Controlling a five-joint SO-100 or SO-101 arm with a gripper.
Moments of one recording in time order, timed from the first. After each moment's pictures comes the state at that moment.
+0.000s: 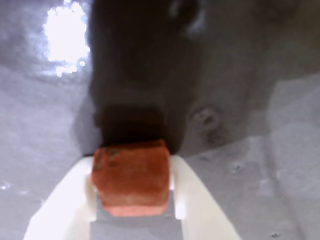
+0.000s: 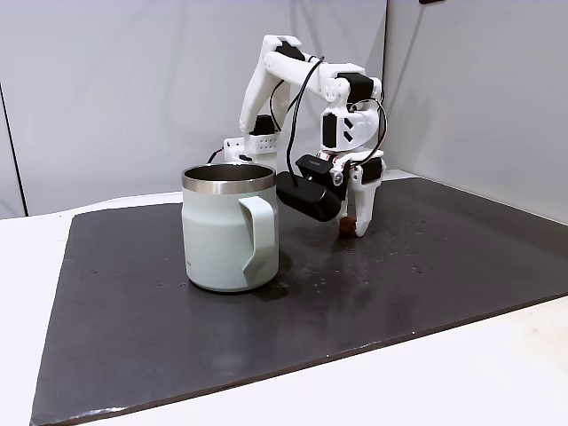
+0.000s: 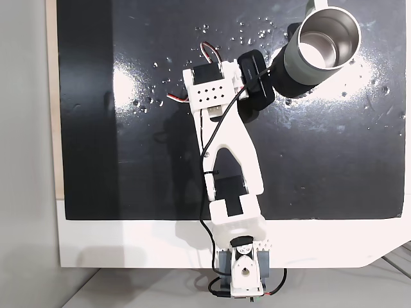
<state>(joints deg) -9.0 65.0 75.8 73.7 -5.9</state>
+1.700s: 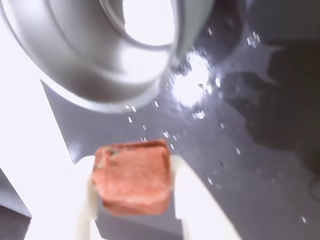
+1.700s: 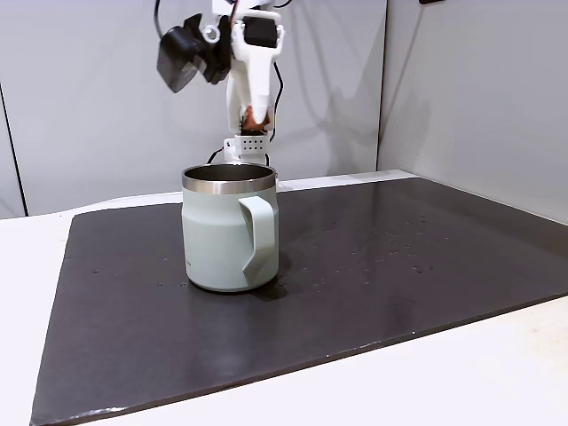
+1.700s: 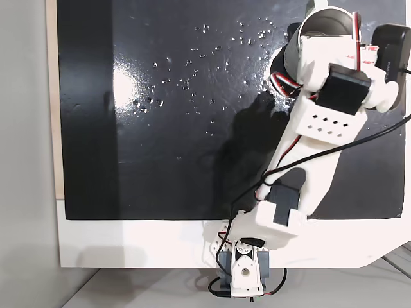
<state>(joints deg) 20.0 66.7 24.3 102.3 -16.1</state>
